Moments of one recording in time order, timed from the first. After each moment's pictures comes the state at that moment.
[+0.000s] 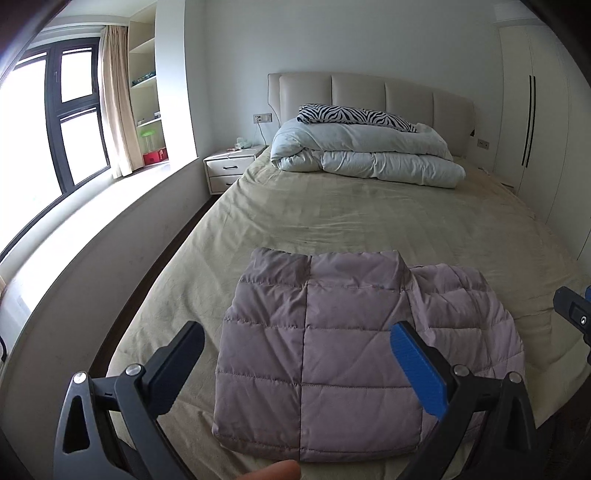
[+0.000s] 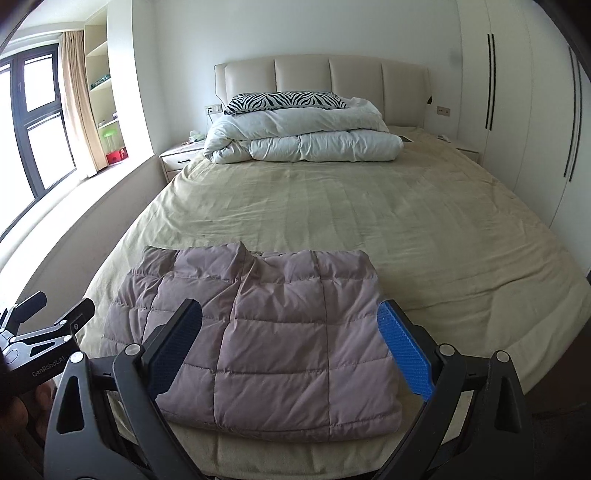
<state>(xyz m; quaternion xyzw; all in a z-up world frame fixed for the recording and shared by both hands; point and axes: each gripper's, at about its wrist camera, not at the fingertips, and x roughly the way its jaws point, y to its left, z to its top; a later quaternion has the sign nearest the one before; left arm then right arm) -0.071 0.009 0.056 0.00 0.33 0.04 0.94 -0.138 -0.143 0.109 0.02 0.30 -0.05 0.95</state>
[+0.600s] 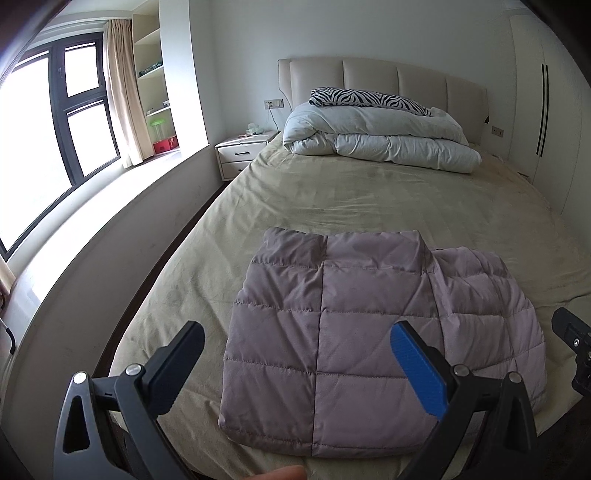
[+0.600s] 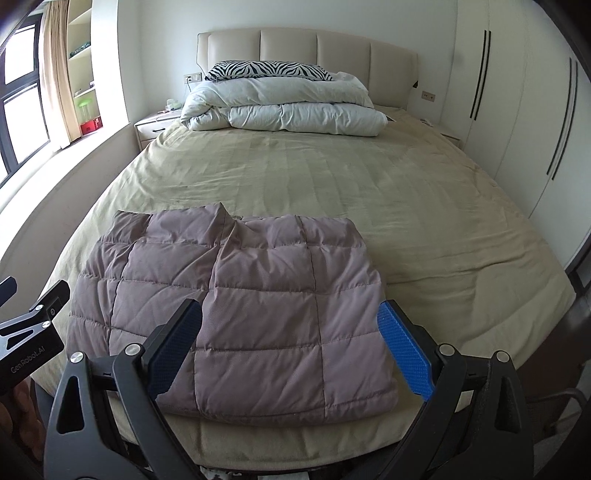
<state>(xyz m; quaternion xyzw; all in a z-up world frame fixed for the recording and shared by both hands) -0.061 0.016 0.035 0.01 0.35 0.06 0.93 -0.116 -0.128 0.075 0.00 0.35 -0.09 0.93</state>
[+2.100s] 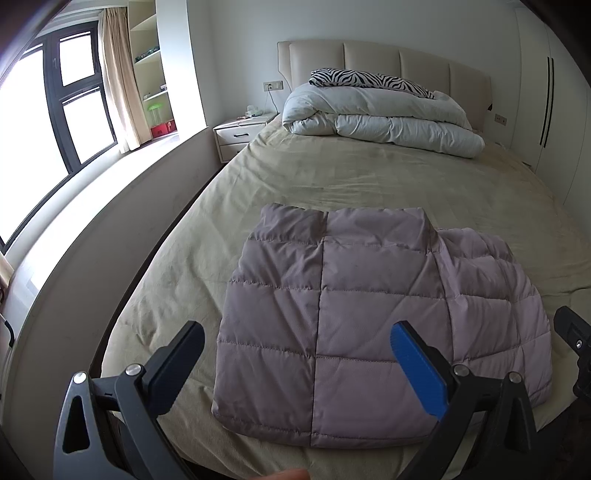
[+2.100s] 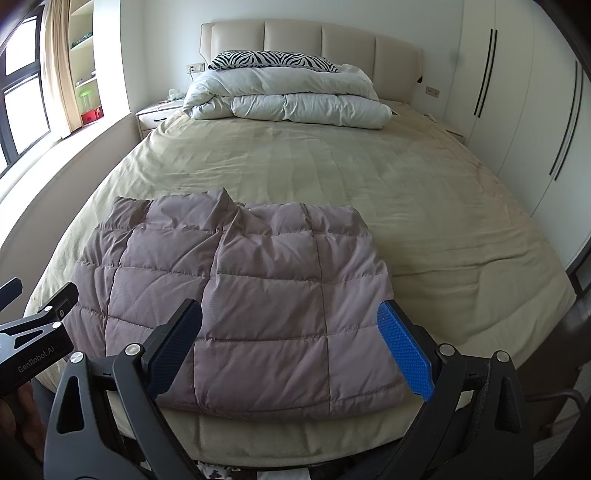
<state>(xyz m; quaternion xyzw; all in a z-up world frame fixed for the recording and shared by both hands) -0.056 0.017 0.018 0.01 0.38 0.06 0.92 -0.110 -0.123 0.064 -0.01 0.37 -0.08 0.93</state>
